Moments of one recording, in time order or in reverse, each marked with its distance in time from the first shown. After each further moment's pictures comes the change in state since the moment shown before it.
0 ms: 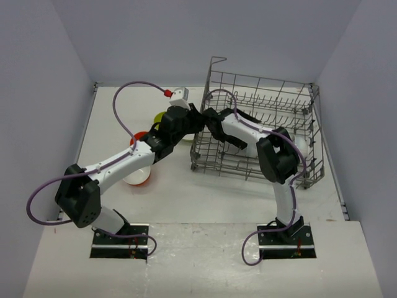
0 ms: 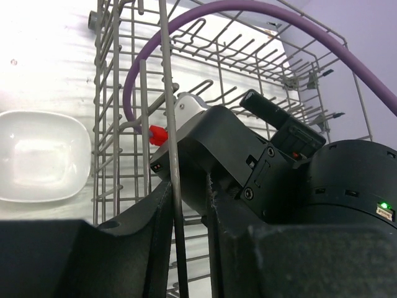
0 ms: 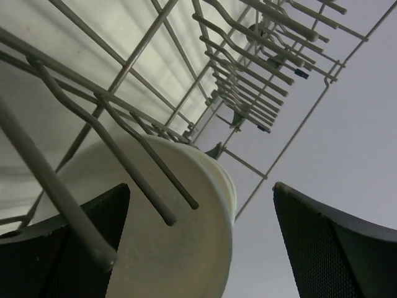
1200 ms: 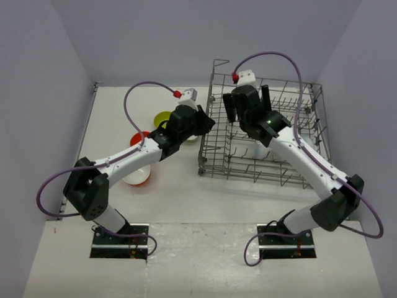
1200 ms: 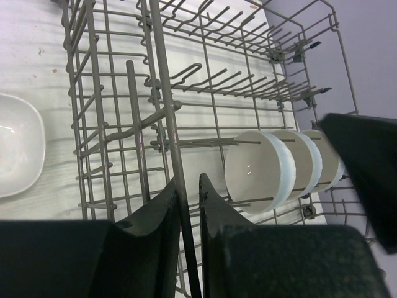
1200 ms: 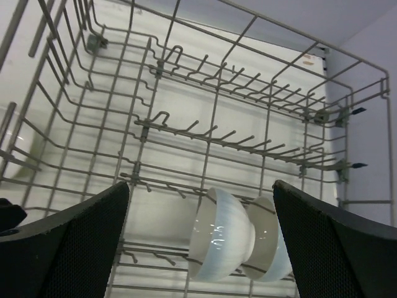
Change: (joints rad) left arm -0.019 0.080 0.055 -0.016 0.084 -0.055; right arm 0.028 -0.615 -0.167 0.481 -0.311 0.330
